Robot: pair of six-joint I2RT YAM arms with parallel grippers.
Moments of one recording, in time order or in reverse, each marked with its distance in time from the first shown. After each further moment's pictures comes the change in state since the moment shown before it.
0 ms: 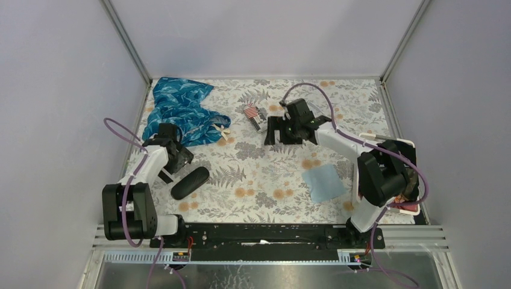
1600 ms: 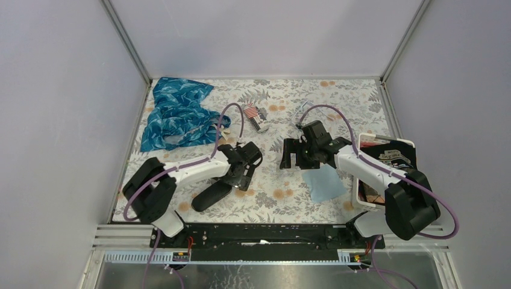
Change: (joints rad) left arm -0.908 0.232 0.171 -0.083 -0.090 0.326; right arm -0.001 -0.348 -0.381 -0.106 -0.005 0.061
